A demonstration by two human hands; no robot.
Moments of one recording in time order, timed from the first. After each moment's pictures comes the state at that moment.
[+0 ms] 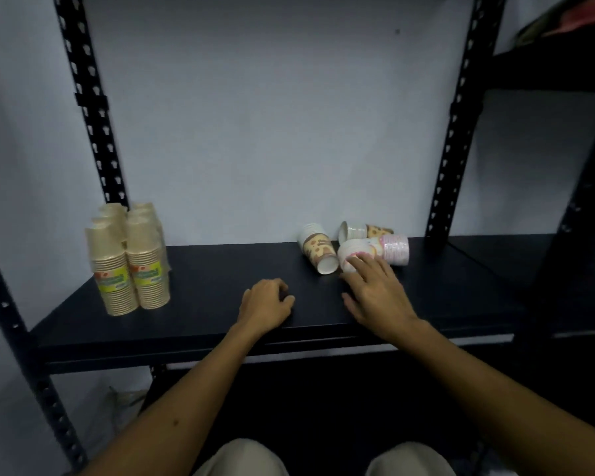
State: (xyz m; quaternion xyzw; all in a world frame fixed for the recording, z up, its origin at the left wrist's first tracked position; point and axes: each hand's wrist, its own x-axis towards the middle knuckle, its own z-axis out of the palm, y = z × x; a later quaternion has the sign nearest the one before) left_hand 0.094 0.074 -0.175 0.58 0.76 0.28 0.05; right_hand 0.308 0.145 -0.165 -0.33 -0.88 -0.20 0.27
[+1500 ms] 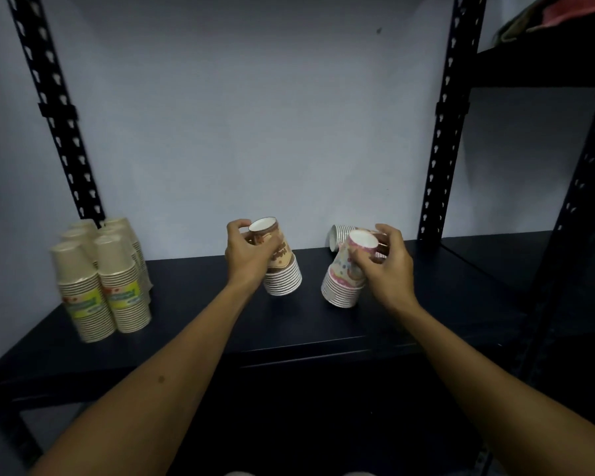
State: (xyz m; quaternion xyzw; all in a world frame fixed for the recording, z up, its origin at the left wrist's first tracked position) left_hand 0.090 0.126 -0.107 0.41 0.58 0.69 0.17; right_hand 0.309 0.175 -0.128 -0.37 -0.65 0.28 0.60
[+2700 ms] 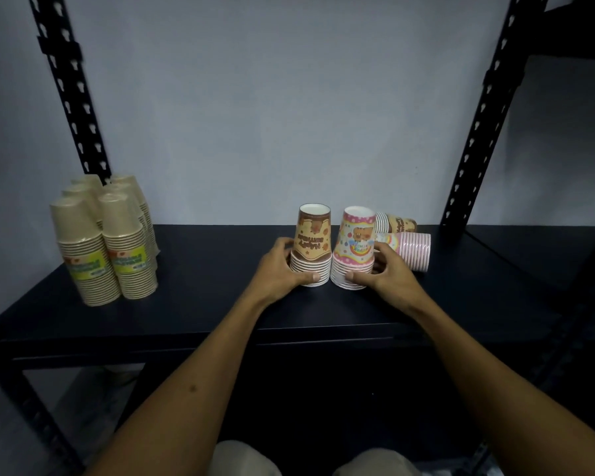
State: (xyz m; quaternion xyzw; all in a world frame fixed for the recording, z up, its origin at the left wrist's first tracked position) left_hand 0.076 0.137 -0.181 0.57 0.61 0.49 0.25; right_hand 0.300 0.204 -0.172 -0.39 -0.74 0.41 0.37
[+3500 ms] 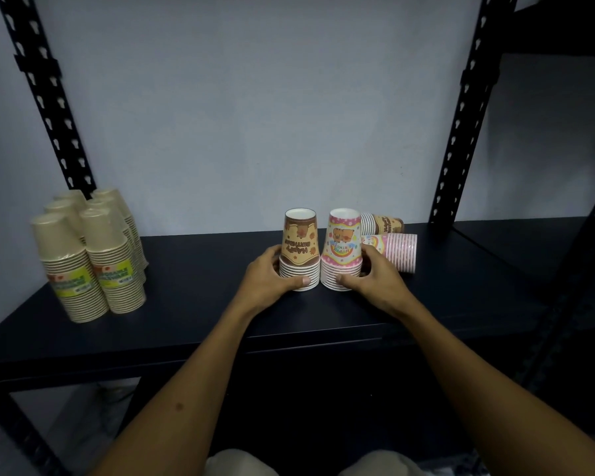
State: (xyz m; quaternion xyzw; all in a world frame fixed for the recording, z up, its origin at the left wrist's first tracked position) left_hand 0.080 0.132 -0.178 0.57 0.61 0.49 0.23; right_hand 0.297 0.199 -0.171 -0.38 -0.77 0.34 0.39
